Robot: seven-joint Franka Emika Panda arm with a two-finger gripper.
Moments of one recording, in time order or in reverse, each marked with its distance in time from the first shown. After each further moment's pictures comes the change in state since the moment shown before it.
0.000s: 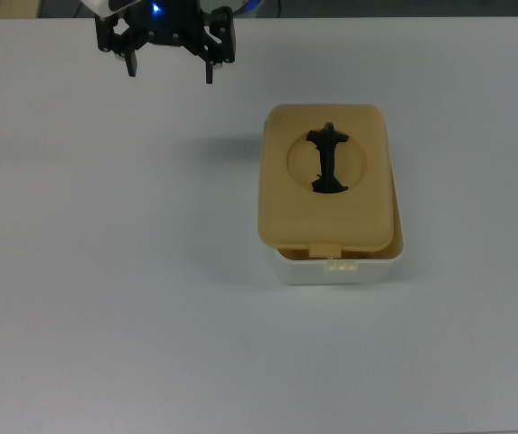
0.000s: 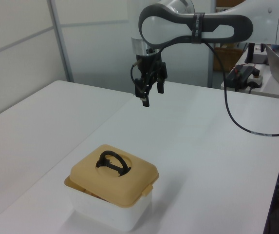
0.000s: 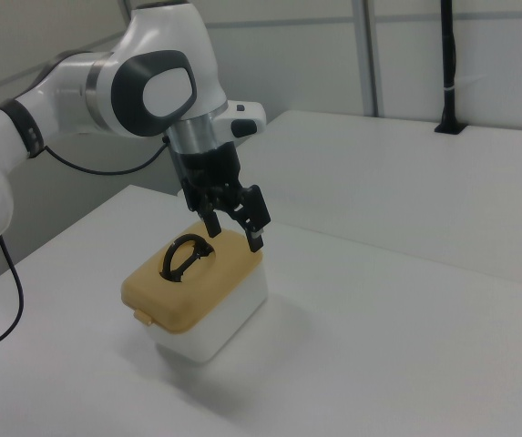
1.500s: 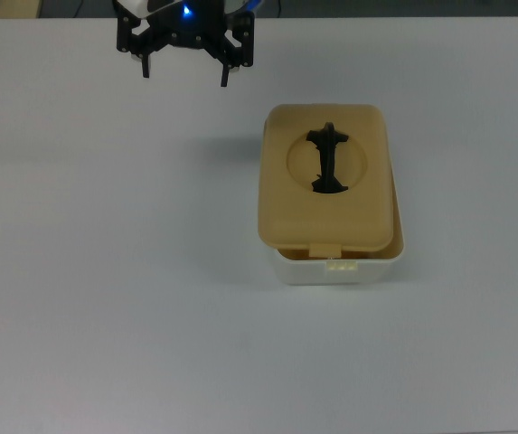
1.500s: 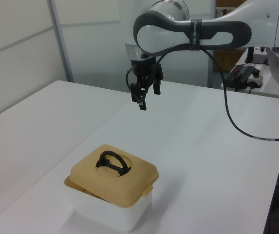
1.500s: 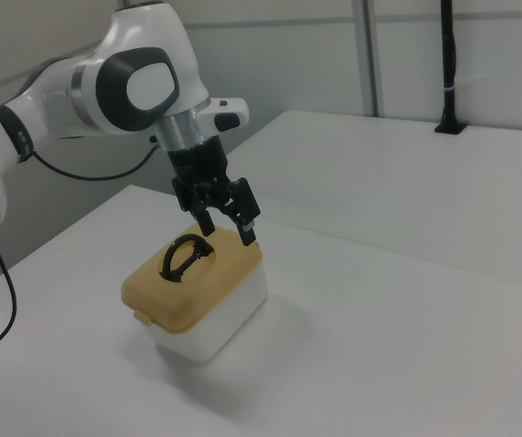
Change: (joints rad) arm 0.059 0.003 0.001 0.000 -0.076 0.000 0.035
